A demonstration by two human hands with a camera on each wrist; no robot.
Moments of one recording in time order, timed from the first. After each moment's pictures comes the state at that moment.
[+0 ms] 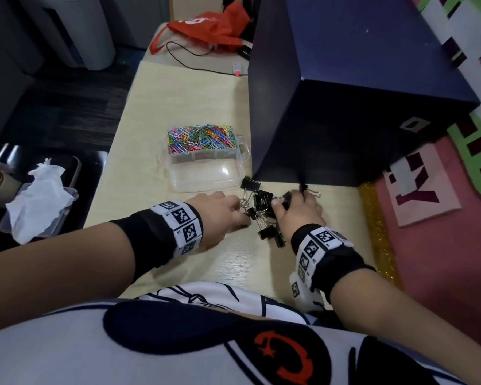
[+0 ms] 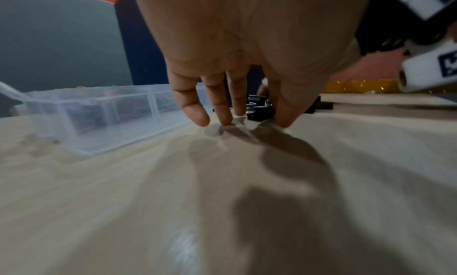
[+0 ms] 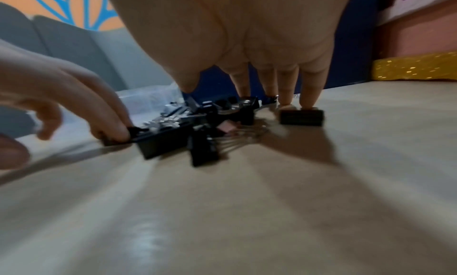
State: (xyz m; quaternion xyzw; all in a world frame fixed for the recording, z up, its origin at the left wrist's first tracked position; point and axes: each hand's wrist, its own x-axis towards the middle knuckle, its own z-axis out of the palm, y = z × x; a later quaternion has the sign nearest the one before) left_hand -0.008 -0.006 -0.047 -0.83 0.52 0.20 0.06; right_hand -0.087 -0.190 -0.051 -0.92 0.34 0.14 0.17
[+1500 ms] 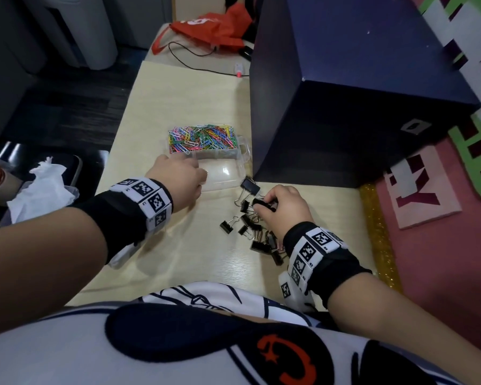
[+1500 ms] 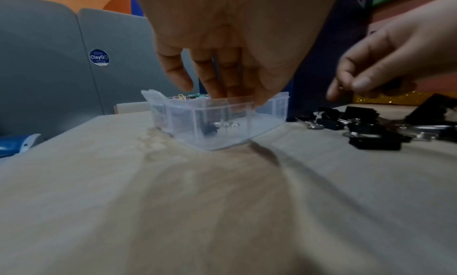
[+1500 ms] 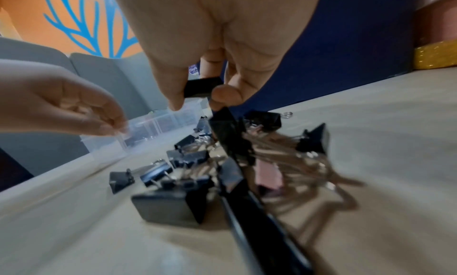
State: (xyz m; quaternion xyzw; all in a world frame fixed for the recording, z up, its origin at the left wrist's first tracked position) left_hand 0.041 0.028 -0.030 -0.93 0.36 0.09 0.06; right_hand -0.082 -0.172 -0.041 -0.93 0.23 0.05 0.29
